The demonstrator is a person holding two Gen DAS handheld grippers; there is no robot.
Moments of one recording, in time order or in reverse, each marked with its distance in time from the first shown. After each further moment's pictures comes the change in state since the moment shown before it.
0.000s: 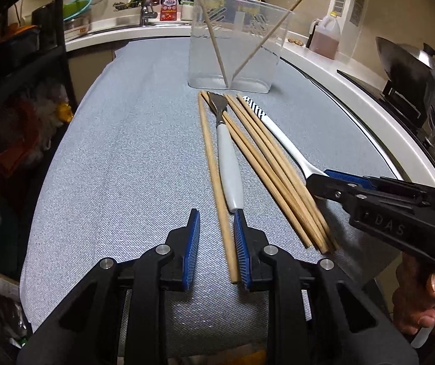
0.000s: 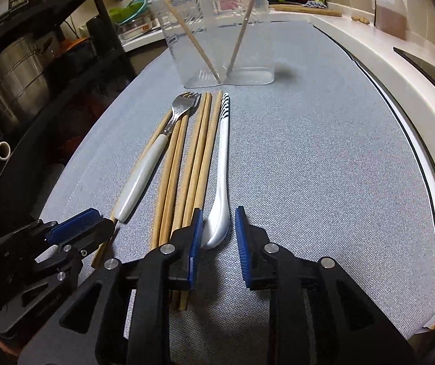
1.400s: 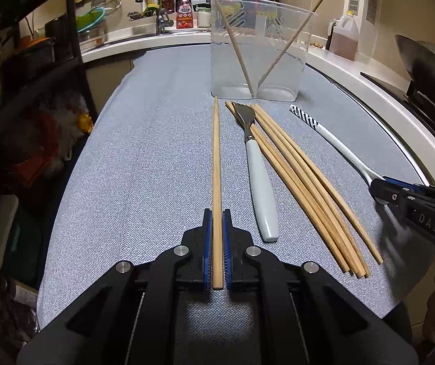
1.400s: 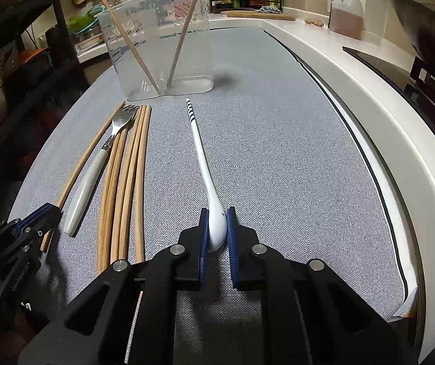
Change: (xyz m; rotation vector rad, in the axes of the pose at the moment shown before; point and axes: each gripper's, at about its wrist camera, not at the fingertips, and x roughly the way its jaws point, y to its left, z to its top) left arm 0.013 0.010 0.014 0.018 -0.032 0.127; right arm -0.012 -0.033 0.002 0.072 -0.036 -0.213
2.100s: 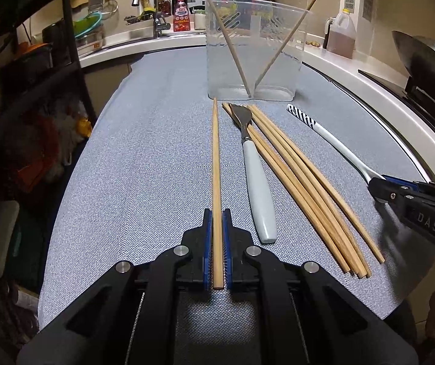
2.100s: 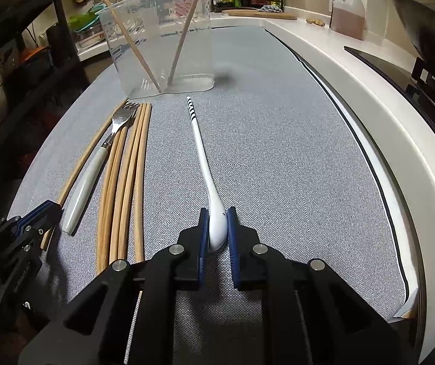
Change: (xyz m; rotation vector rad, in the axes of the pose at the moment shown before) left arm 0.002 -0.003 0.001 0.024 -0.010 0.007; right arm 0.002 0.002 0.001 -0.010 0.005 0.000
